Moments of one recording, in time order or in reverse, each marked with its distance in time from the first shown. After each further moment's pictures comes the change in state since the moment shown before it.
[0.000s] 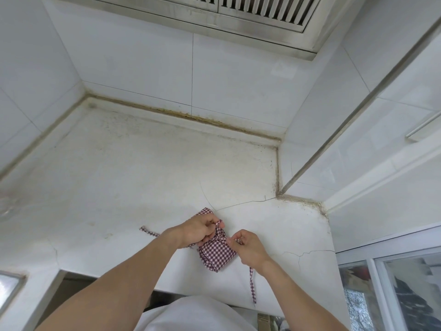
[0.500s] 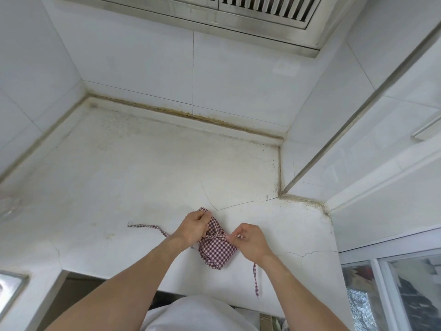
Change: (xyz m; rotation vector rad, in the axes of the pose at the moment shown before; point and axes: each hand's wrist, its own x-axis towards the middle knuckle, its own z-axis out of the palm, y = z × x) left_hand 0.004 -0.005 0.007 -0.230 0.360 -0.010; right_hand 0.012 -0.007 -0.003 -0.081 0.058 -0.121
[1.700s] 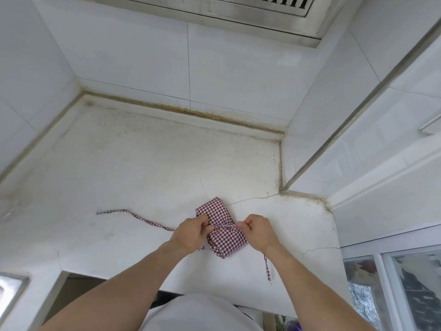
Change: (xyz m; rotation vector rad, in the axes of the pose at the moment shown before) left_hand 0.015 -0.036 -0.004 0.753 0.016 0.276; right_hand 0.023 0.001 -0.025 -0.370 0.080 0.000
